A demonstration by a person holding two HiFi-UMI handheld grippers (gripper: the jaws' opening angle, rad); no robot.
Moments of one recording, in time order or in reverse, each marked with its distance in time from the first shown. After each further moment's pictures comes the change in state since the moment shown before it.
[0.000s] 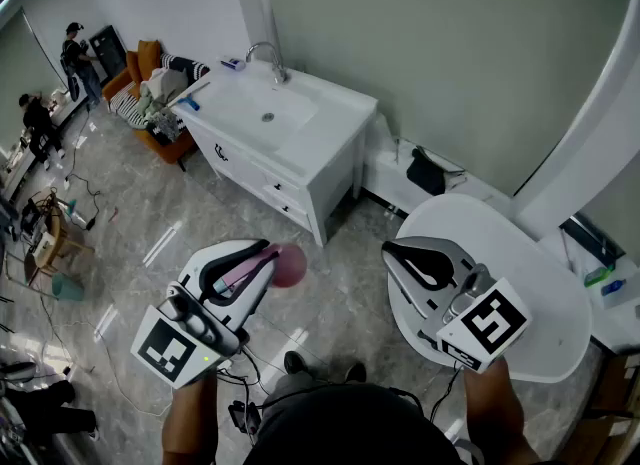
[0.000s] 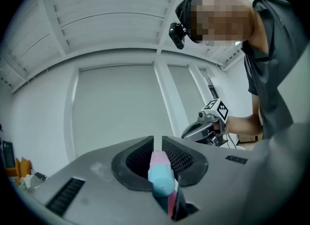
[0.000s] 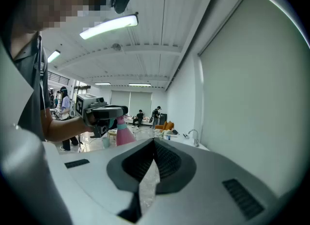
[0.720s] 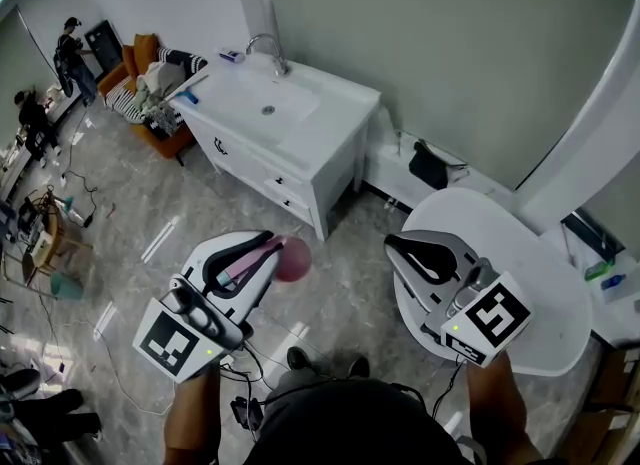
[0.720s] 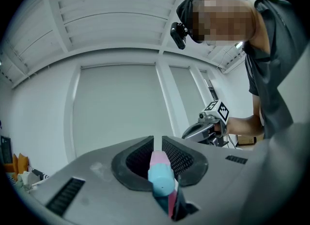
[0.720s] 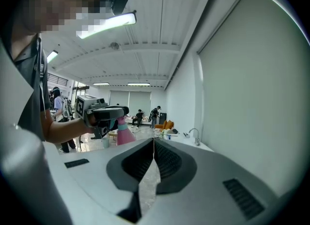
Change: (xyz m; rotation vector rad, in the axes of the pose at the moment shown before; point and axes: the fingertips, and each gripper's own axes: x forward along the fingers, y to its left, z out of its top) left arm -0.004 0.023 -0.008 -0.026 -0.016 -0.013; right arm 0.023 0.002 0.001 0.018 0.008 -0.008
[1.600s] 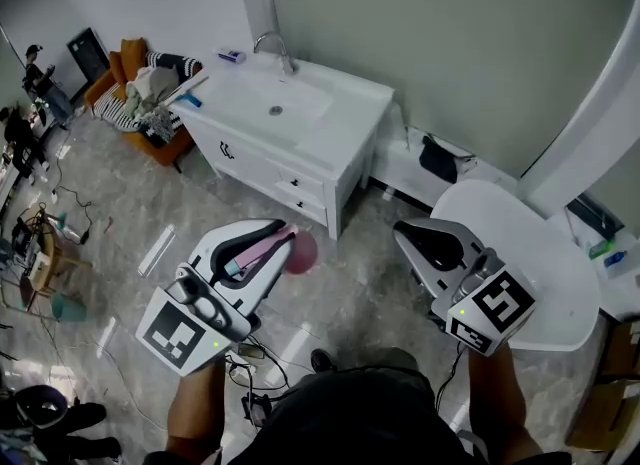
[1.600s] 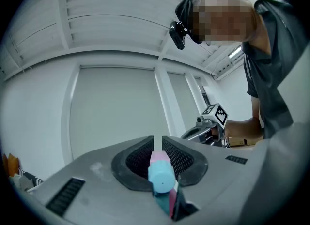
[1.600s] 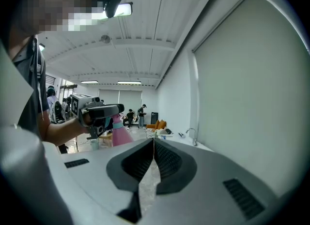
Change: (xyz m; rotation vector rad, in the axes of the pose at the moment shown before) left arm -0.064 0.088 -0.011 -0.005 -0.039 -0.106; right arm 0.100 0.038 0.020 0.038 0.009 -0.121
